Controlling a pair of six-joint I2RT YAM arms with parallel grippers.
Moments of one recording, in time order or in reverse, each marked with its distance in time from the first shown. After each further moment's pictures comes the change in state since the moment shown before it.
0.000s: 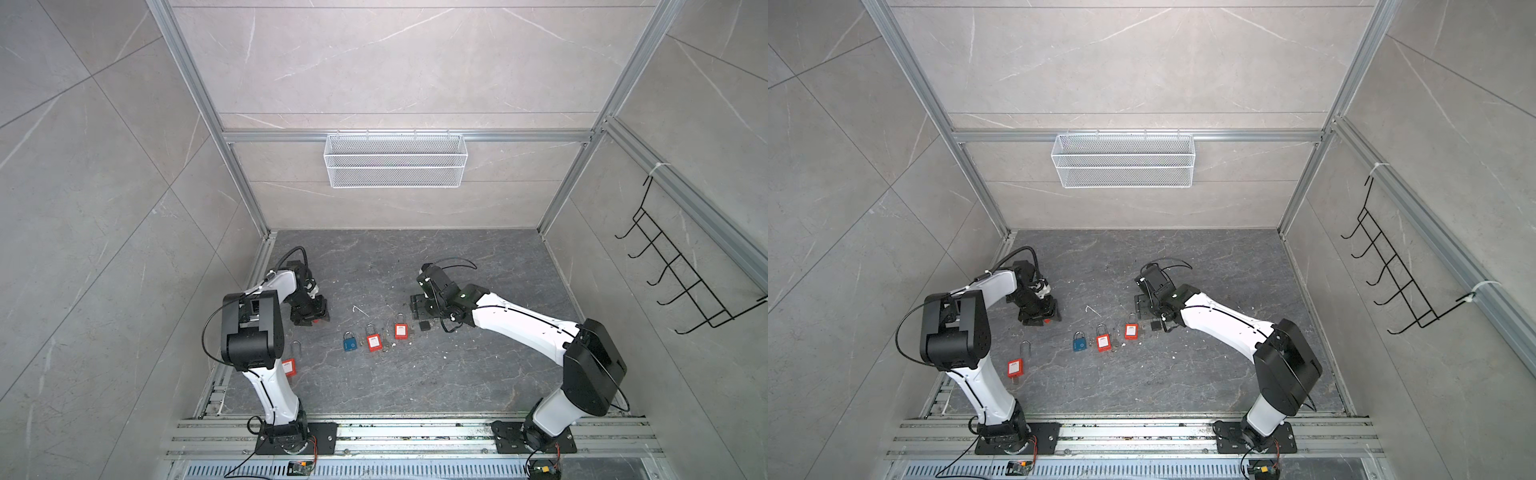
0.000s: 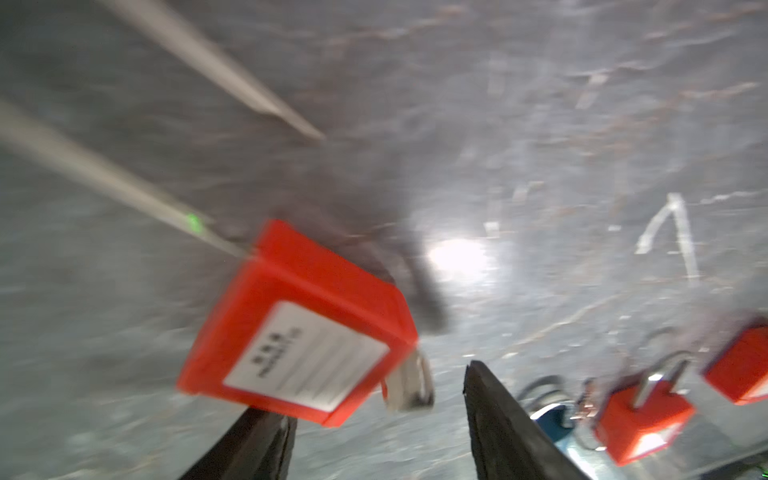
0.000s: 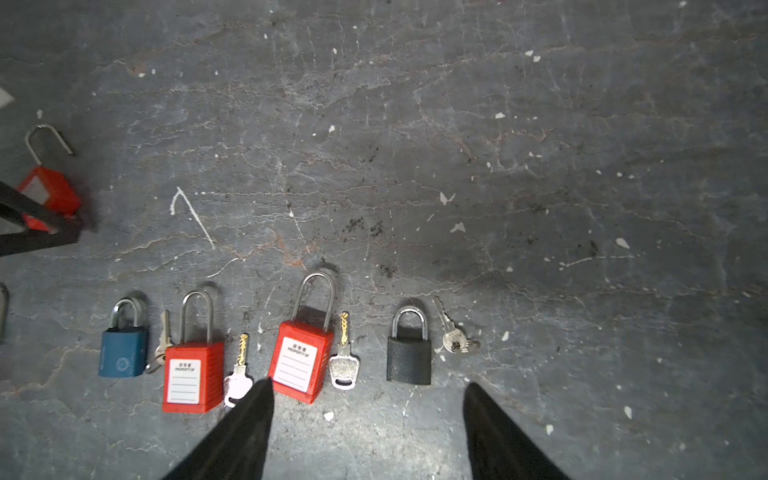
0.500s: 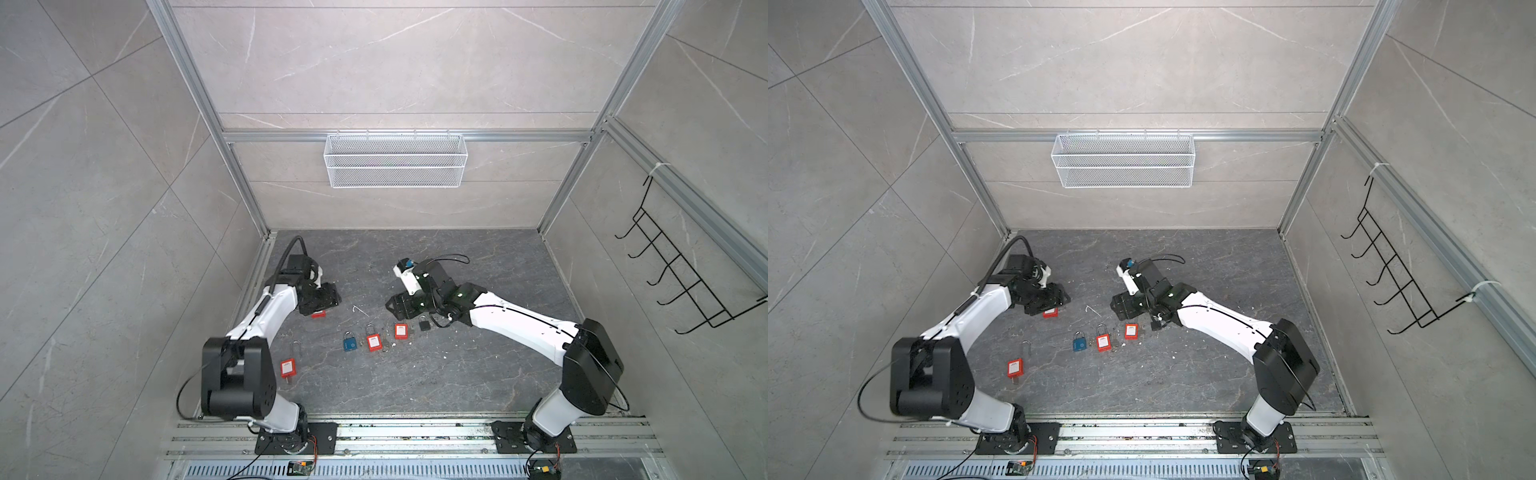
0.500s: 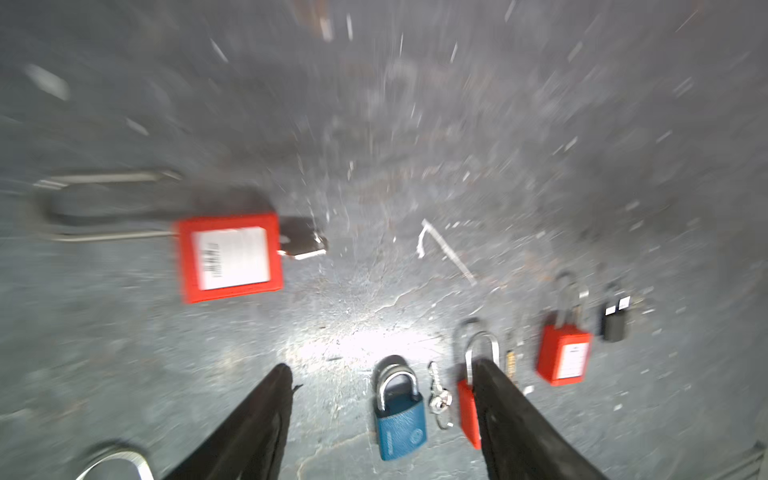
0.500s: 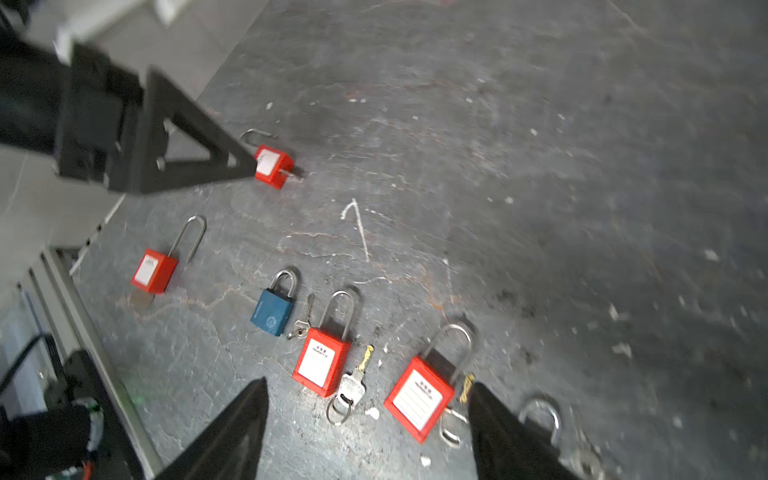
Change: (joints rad) left arm -0.039 -0.403 -0.126 0.178 0.024 -0.206; right arm 0.051 0.055 0.076 0.187 -0.294 -0.301
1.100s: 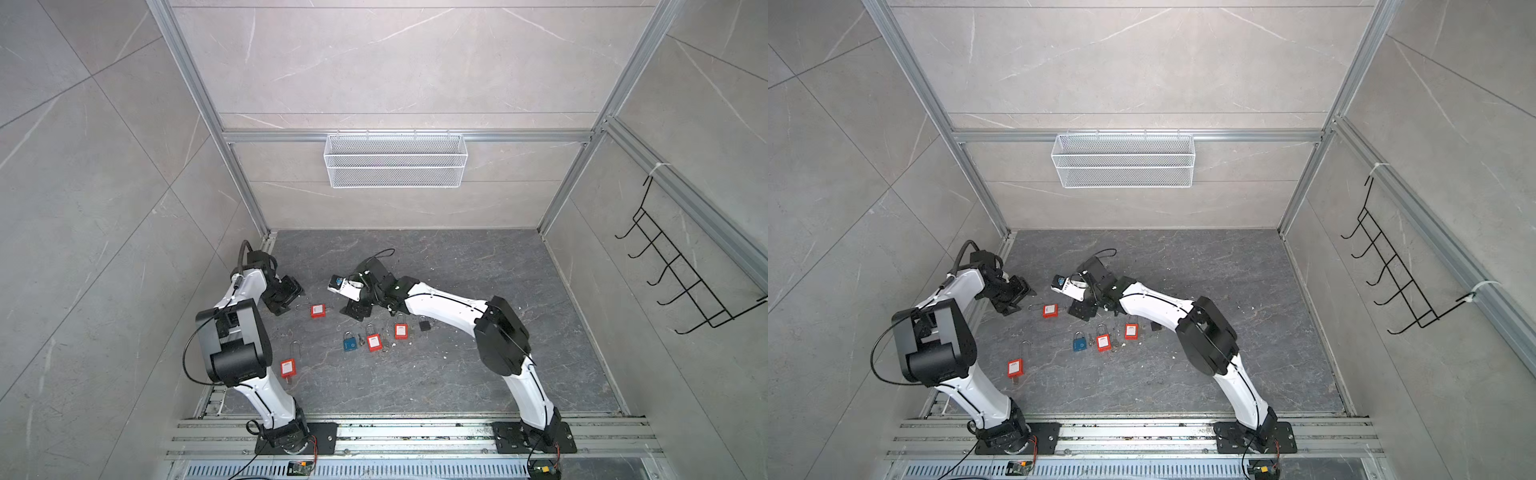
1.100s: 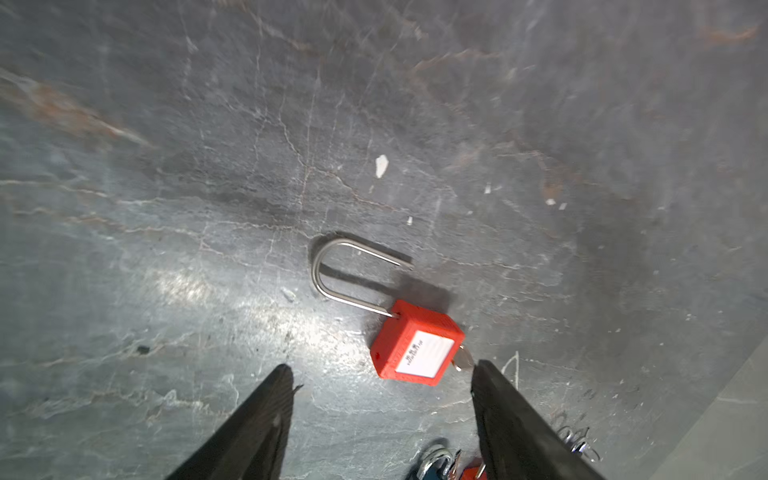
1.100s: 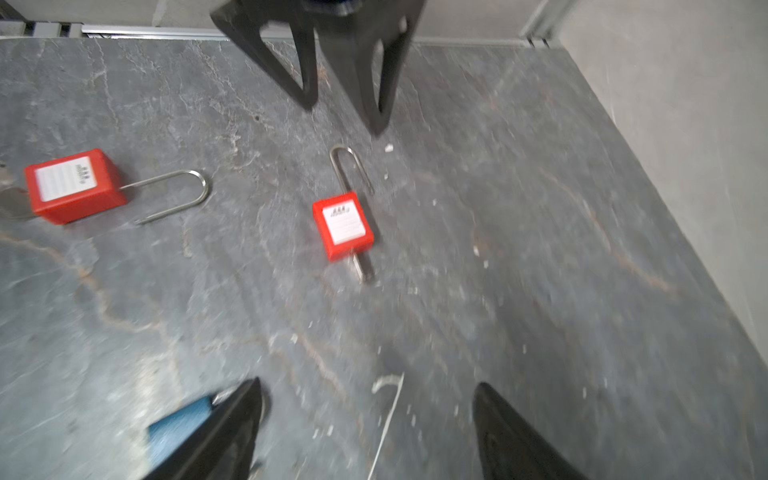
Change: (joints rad) left arm 0.288 0.350 0.217 -0.108 0.039 -0.155; right arm 0.095 0.570 0.589 0.015 -0.069 -0.684
